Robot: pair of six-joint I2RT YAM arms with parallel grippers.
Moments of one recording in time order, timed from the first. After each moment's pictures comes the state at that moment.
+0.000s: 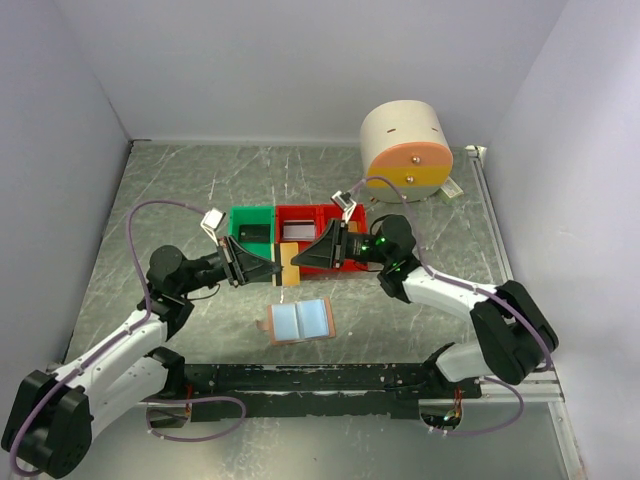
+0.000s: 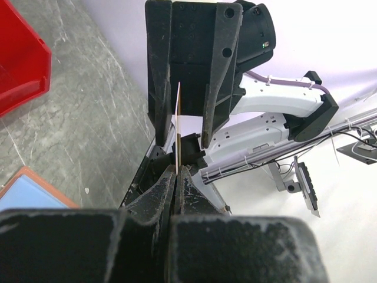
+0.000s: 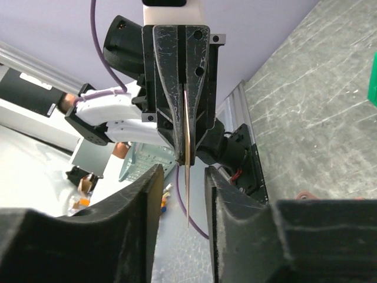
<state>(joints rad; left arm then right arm) -0.42 0.87 0.33 0.69 0.79 -1.13 0.62 1.37 0.62 0.91 -0.88 1.12</state>
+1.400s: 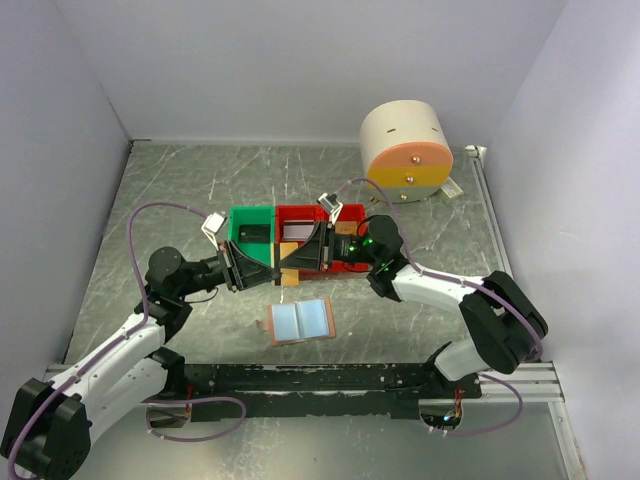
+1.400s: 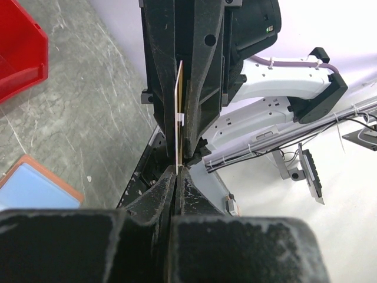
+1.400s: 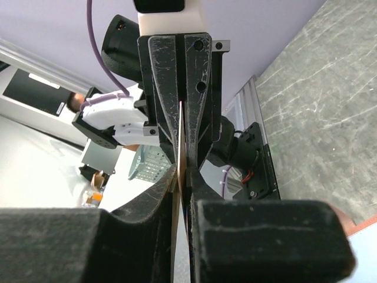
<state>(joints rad) -0.41 0.83 0.33 0.62 0.83 -1.09 0.70 1.46 0.67 0.96 -0.84 1.17</state>
